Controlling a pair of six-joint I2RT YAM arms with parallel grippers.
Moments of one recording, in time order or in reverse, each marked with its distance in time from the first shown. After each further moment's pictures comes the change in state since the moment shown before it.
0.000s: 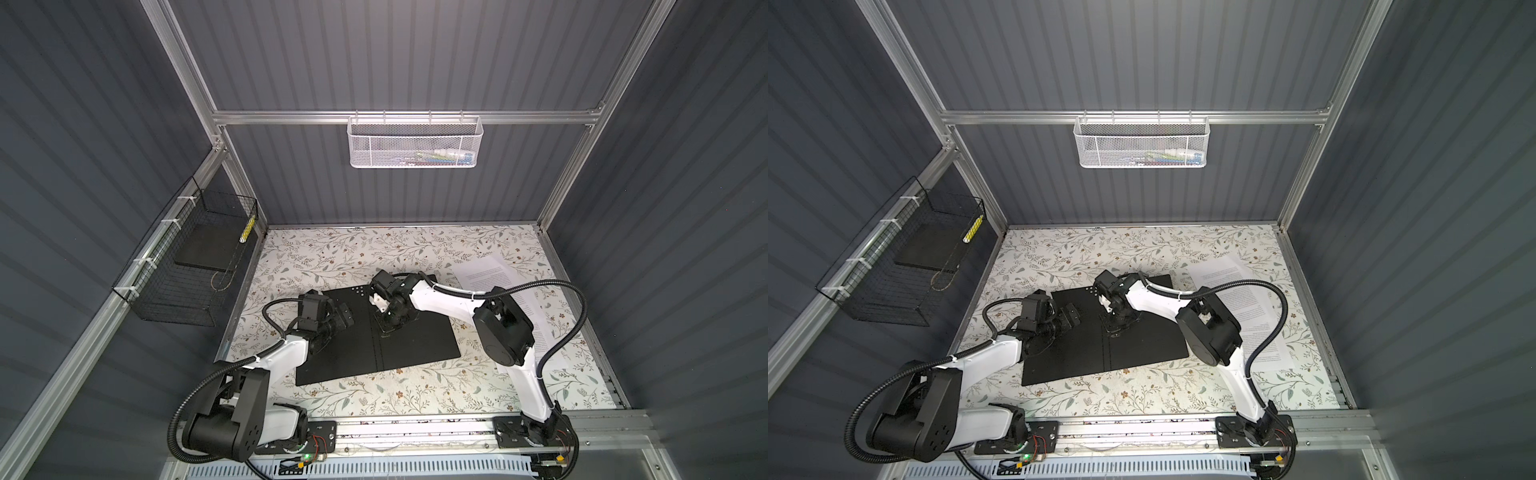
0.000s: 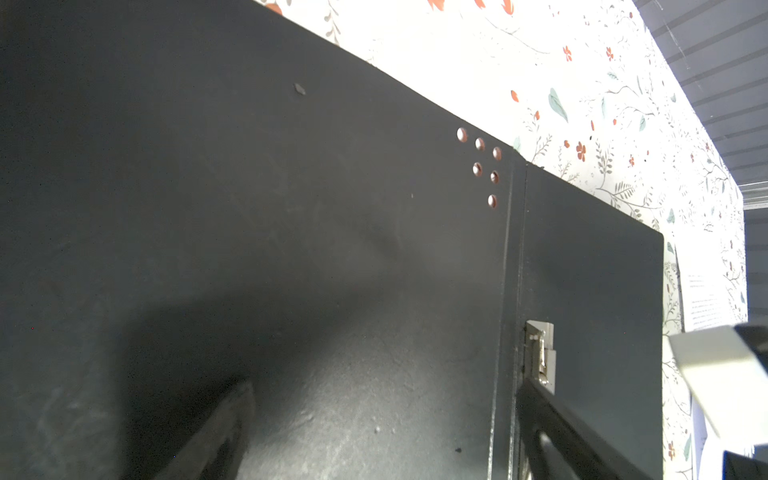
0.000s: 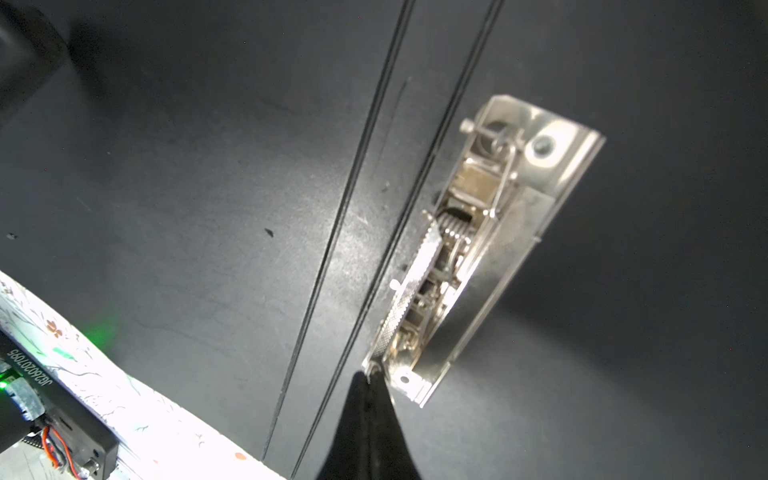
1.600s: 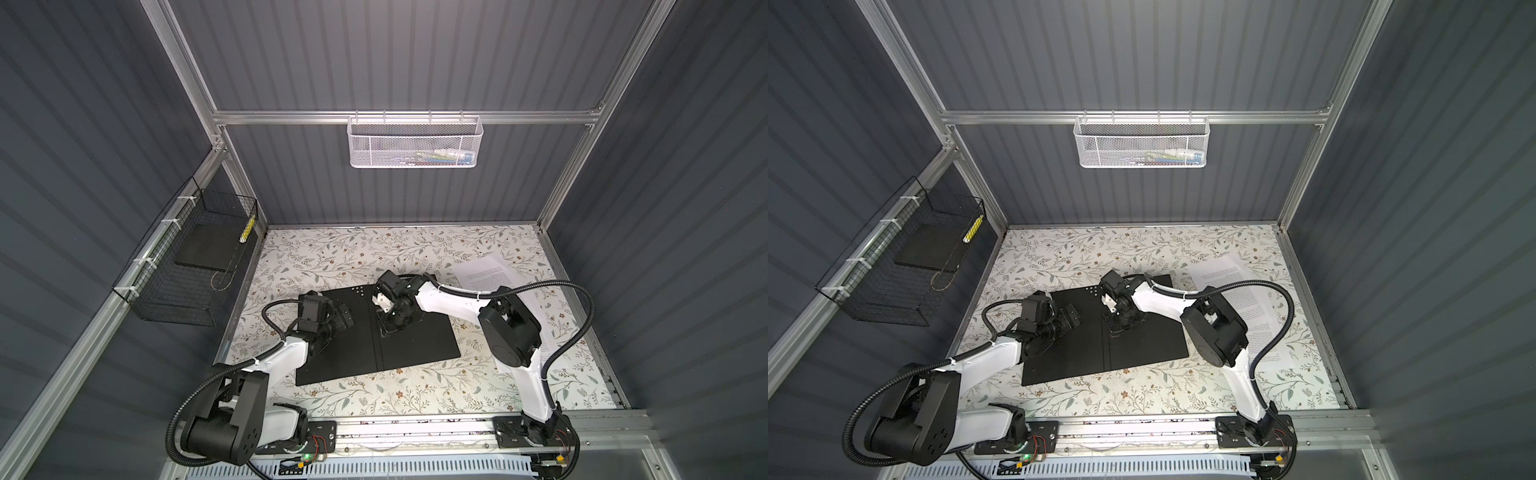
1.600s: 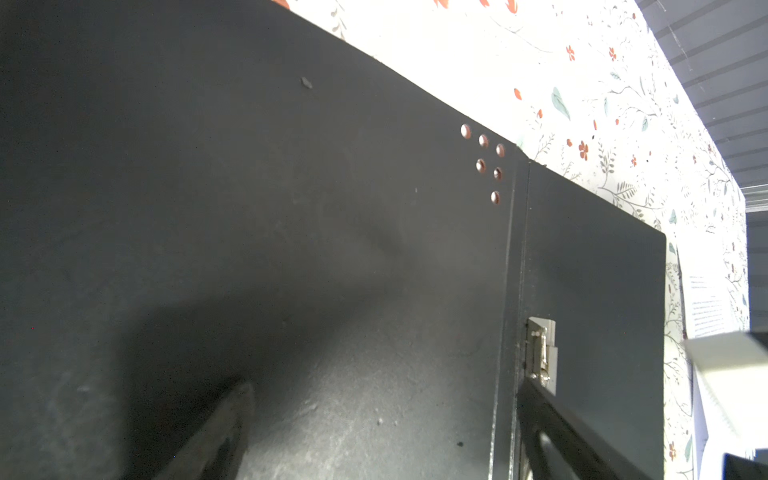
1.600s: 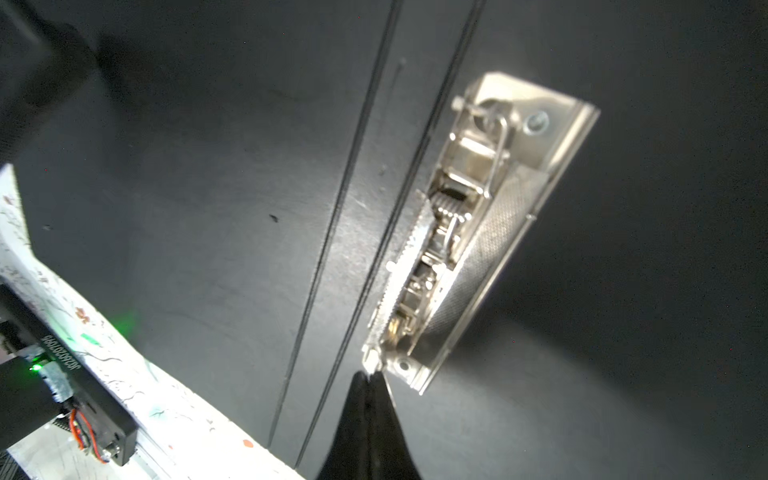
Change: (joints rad) left arm -0.015 -0.017 -0.010 -0.005 -0.011 -0.011; right arm -0.018 -0.045 -0.092 0.075 -0.050 0.011
